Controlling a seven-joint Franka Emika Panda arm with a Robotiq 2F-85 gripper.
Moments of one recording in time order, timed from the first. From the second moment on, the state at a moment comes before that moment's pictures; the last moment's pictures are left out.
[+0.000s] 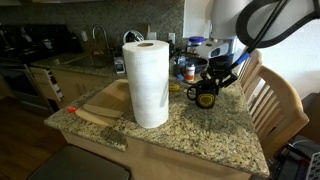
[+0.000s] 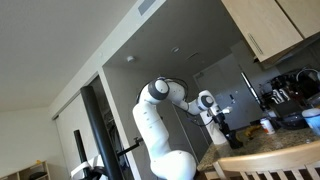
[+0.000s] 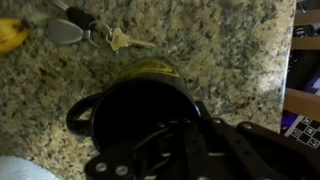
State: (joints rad) arm 0.19 -0.10 0.08 -2.25 -0.12 2.13 -1.76
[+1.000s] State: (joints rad) arm 0.08 -0.17 -0.03 -2.28 -0.13 2.25 -1.36
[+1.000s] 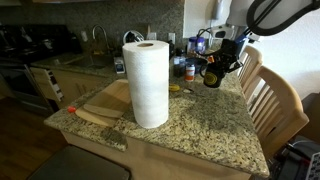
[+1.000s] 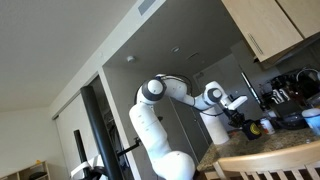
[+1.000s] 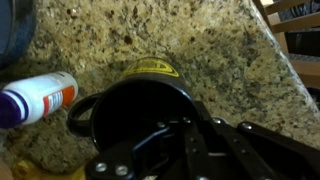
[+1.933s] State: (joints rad) arm 0.03 -0.08 -0.09 -2.26 -0.08 2.22 -1.37
